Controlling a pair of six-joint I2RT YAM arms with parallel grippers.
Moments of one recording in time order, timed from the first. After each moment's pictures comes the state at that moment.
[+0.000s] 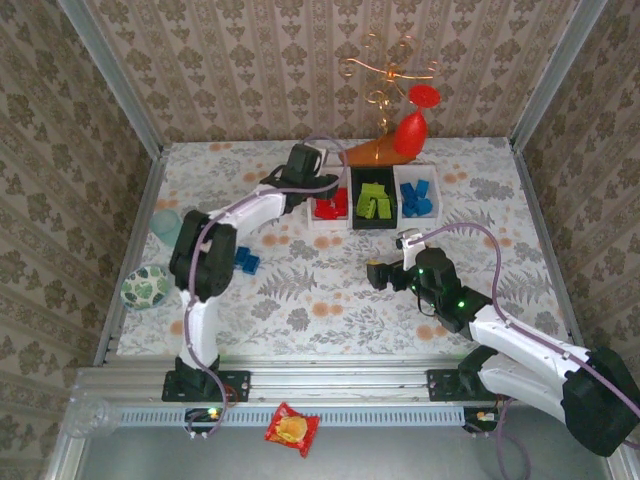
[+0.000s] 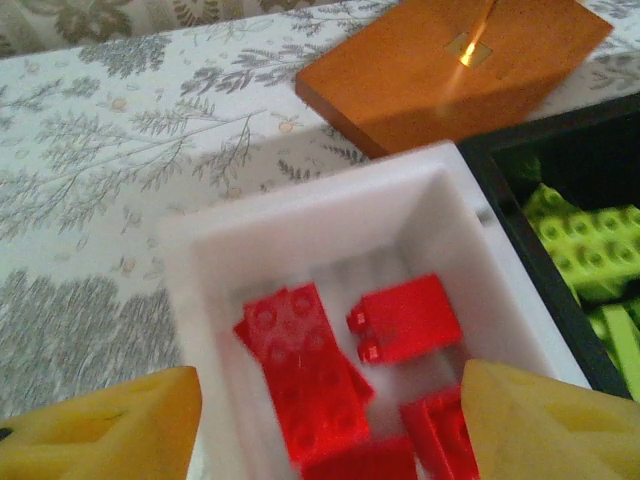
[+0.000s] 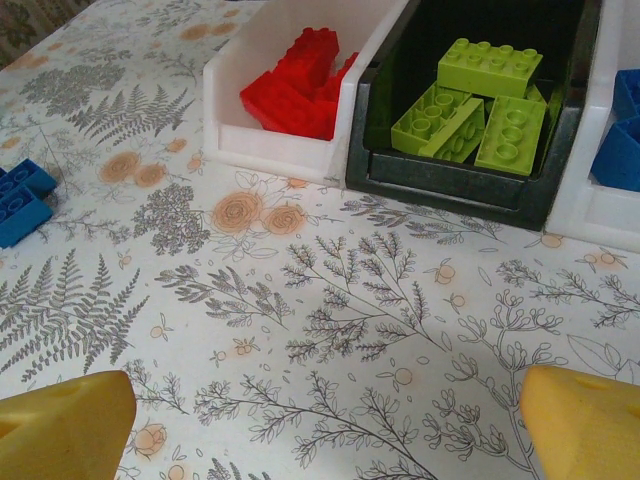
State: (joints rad) left arm -0.57 2.00 1.53 -0.20 -0.04 -0.18; right arm 0.58 0.96 0.39 0.10 0.09 0.24
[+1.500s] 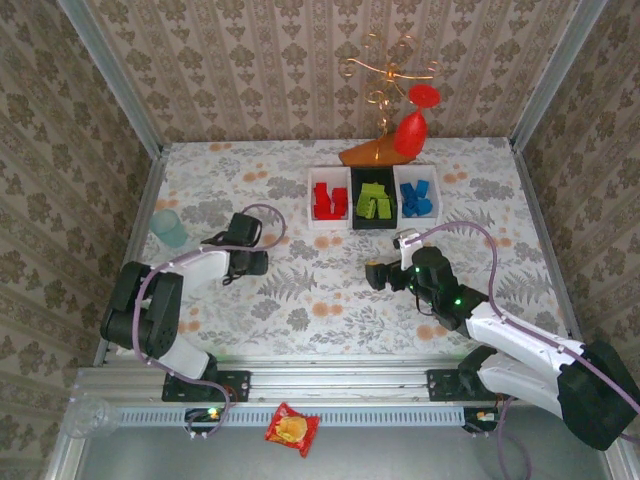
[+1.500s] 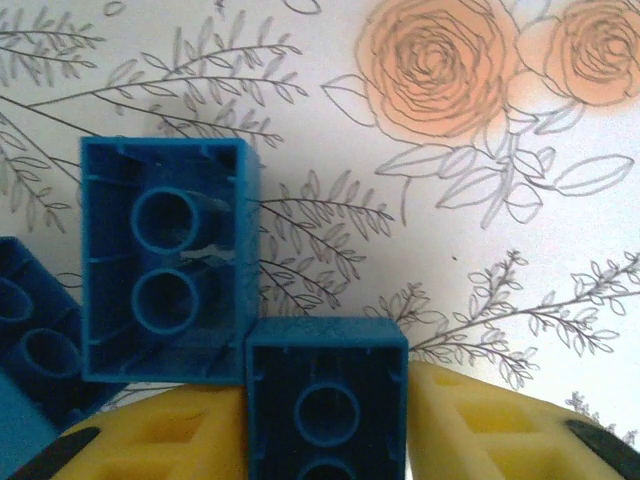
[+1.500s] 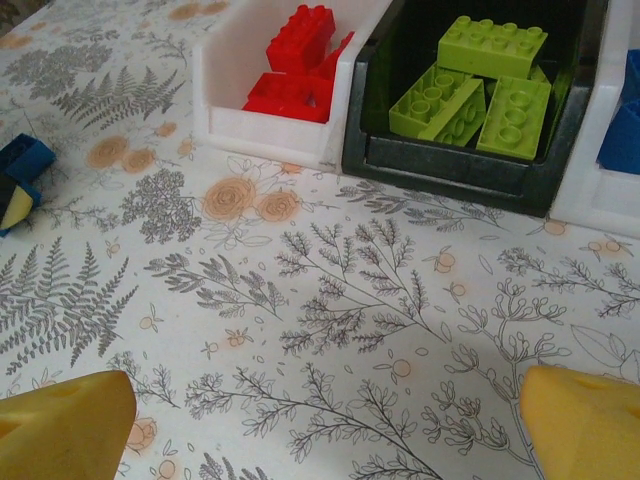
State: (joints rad) left arm -0.39 1.54 0.75 -0.33 -0.08 -0.23; right arm 0.58 1.00 0.40 0.10 0.10 0.24
